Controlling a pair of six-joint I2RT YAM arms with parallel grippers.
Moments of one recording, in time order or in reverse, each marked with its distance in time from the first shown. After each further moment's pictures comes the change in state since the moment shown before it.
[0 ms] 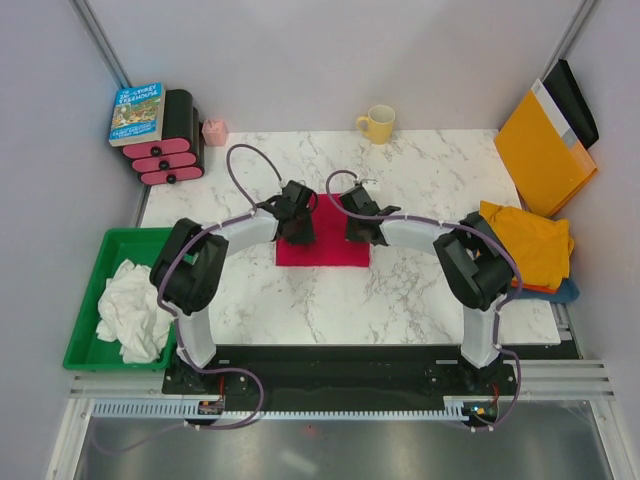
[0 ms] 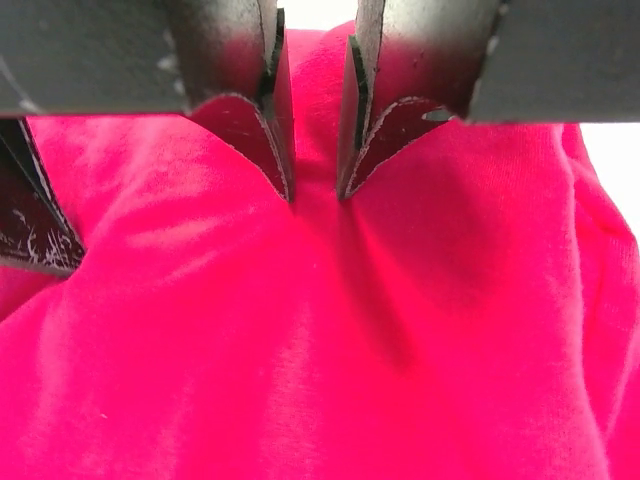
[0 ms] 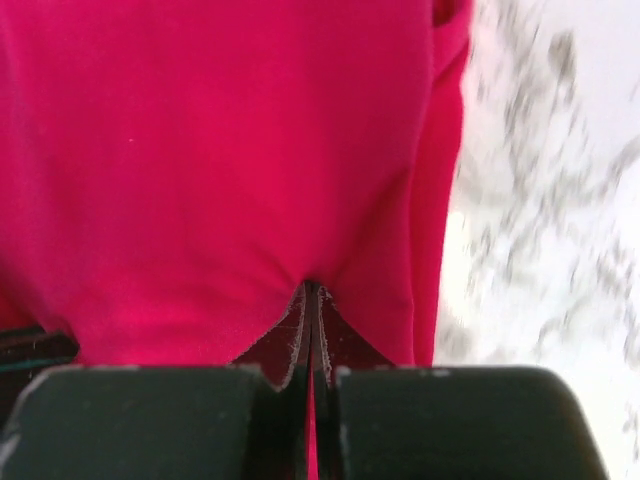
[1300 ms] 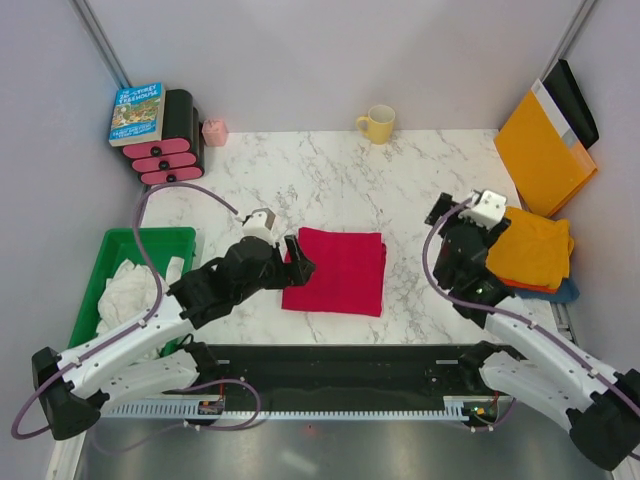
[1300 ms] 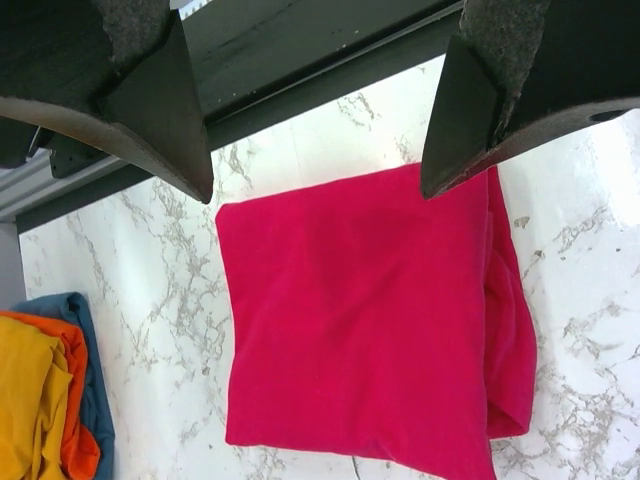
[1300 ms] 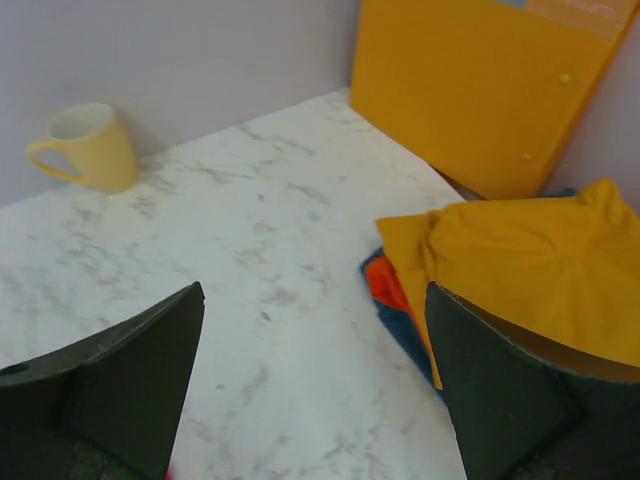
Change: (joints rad) left arm -0.353 -0.996 -0.416 -0.182 -0.220 -0.177; right arm -0.011 -1.077 -0.597 0.383 0.709 -0.427
